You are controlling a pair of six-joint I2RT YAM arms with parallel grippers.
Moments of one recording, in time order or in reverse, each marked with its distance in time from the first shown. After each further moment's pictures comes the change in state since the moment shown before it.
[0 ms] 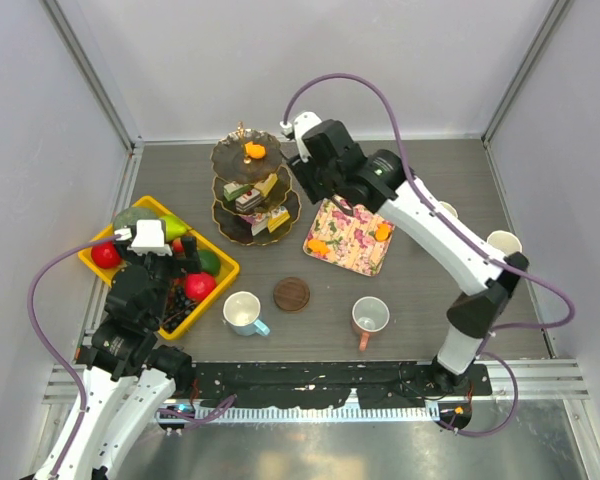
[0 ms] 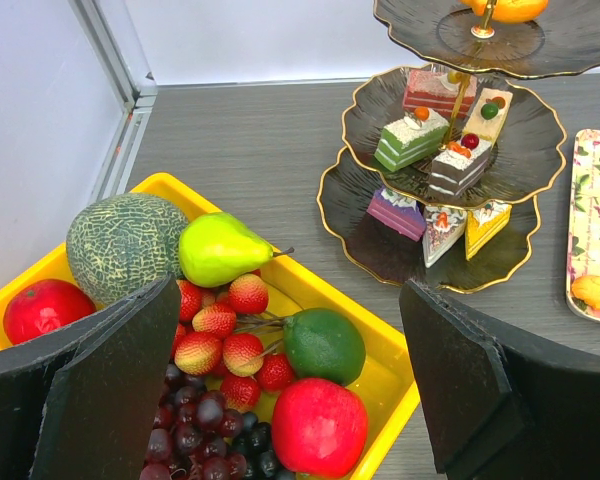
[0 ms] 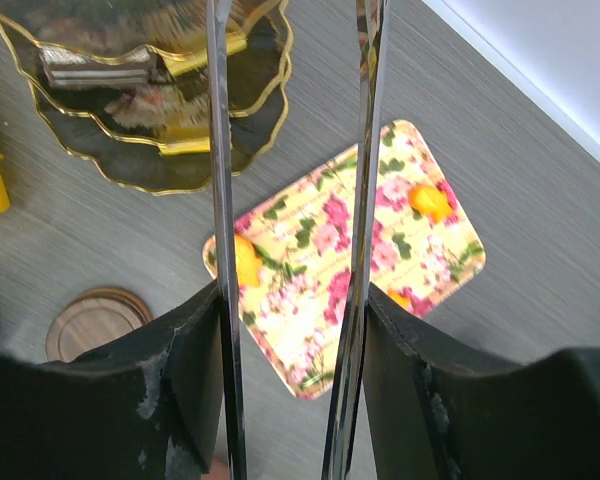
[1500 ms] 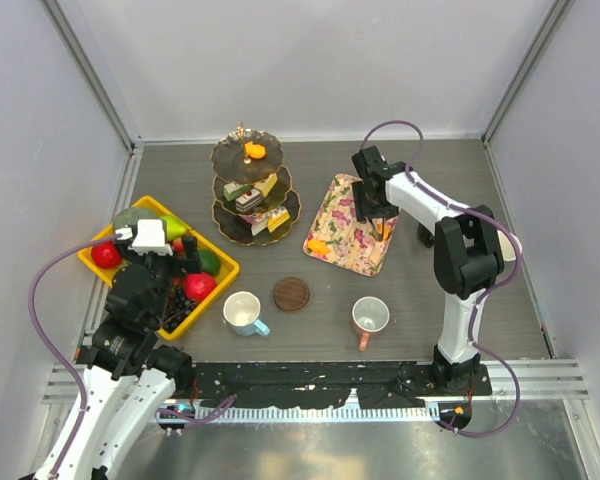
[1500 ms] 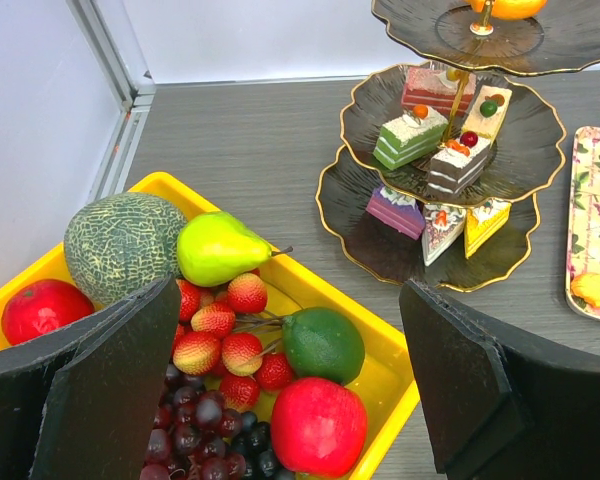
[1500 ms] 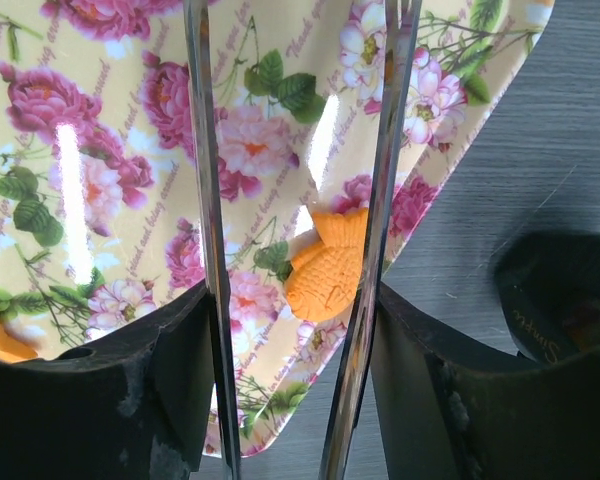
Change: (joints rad) left arm 0.000 0.004 0.000 0.000 0.003 0.000; right arm -0.433 0.182 -0.494 0.199 -0.057 0.275
